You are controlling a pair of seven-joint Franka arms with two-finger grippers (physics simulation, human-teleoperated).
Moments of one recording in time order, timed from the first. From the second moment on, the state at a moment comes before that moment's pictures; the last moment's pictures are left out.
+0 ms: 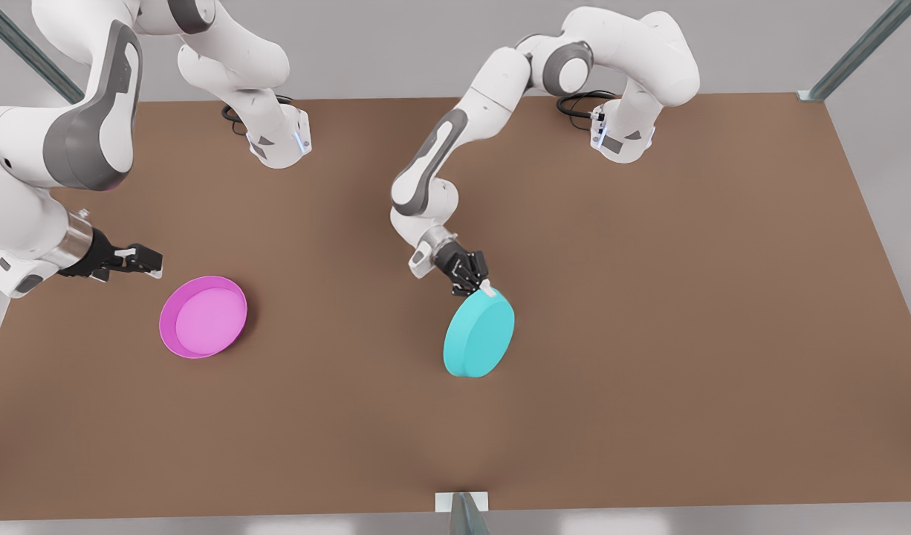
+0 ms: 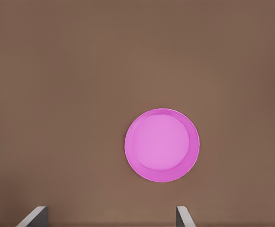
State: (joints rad) left arm -1.43 1.14 0.56 -1.31 1.15 1.58 -1.45; right arm -0.01 0.22 -0.03 -1.32 0.00 1.46 -0.10
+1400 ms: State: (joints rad) left arm 0.06 0.25 -0.08 -1.26 0.01 1.27 -1.06; right arm -0.41 0.51 -0.02 -2.00 0.31 2.28 -0.55
